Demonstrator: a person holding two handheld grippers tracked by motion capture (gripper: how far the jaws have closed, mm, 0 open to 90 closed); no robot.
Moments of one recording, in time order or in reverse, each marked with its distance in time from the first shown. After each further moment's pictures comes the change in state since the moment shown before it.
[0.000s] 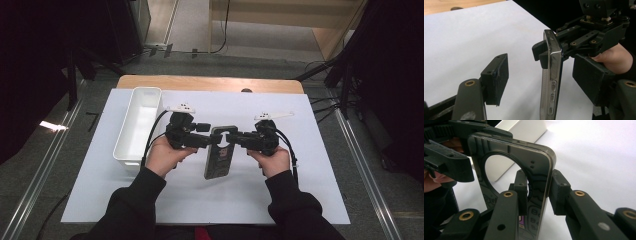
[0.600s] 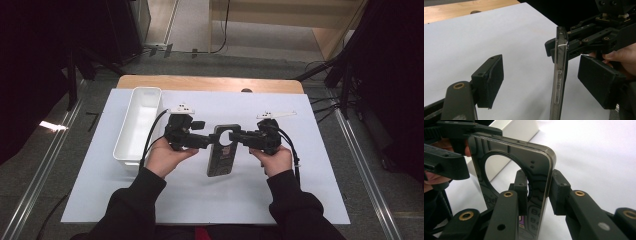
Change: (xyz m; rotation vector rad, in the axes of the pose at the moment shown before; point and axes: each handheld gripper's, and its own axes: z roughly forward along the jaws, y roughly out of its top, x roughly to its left) left arm -0.004 -0.003 -0.001 -0.014 0.111 0.005; right arm -0.004 0.001 -0.004 -0.004 -0.048 0.012
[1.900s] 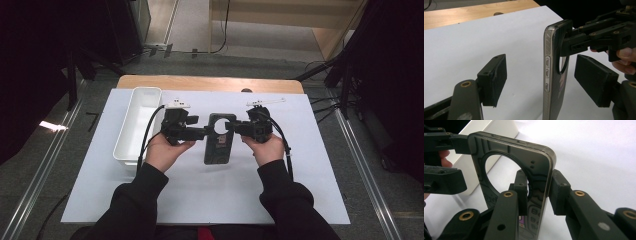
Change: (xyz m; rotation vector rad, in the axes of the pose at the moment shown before) left arm 0.018 0.004 0.000 -0.019 0.119 -0.043; right arm 0.006 0.033 0.022 0.052 -0.166 0.059
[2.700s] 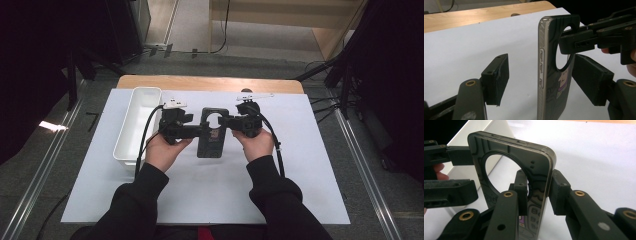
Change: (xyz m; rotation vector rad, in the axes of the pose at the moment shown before) left arm 0.007 -0.004 0.002 -0.018 0.120 -0.009; right arm 0.013 0.016 0.021 -0.006 -0.054 0.021
